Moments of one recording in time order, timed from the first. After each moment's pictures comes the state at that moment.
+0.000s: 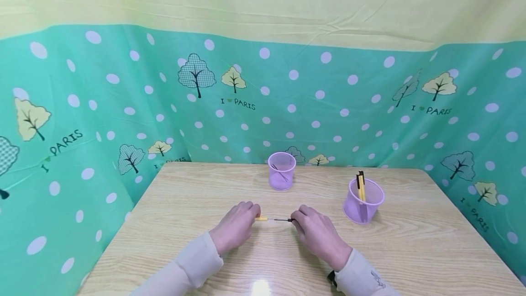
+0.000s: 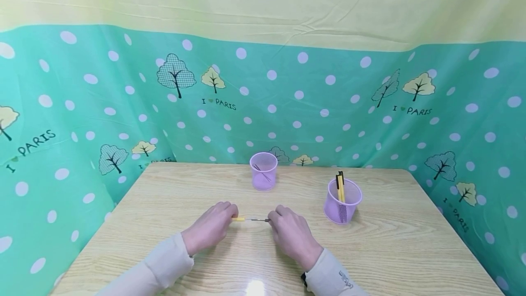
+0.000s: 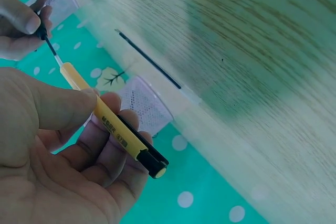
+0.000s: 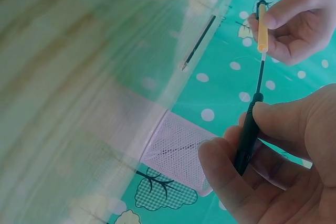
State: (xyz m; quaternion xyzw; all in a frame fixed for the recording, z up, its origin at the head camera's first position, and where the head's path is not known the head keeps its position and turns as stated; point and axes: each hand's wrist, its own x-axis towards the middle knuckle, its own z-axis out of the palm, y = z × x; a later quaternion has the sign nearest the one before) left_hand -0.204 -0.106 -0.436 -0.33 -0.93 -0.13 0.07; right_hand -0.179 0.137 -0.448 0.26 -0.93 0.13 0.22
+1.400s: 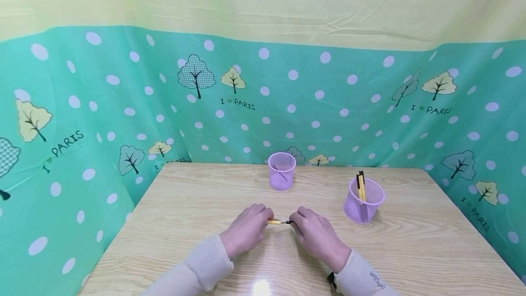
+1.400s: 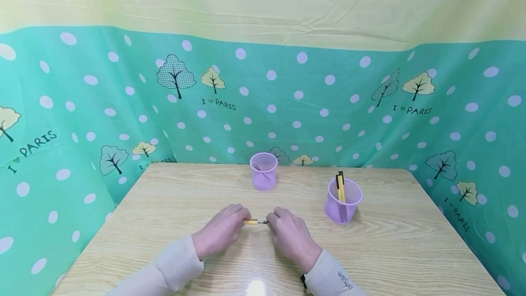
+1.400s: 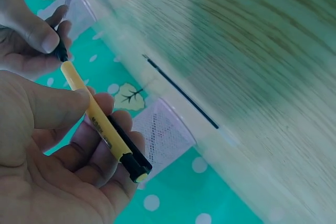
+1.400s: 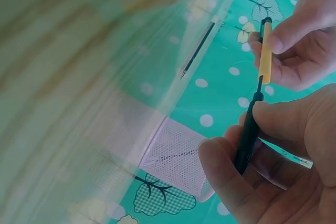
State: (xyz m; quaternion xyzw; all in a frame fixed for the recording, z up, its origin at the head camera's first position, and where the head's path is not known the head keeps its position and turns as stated) left_hand -0.198 -0.081 -0.436 -0.37 -0.91 -0.14 0.10; right_hand -0.177 0.135 -0.449 0.27 -0.93 0.14 0.21
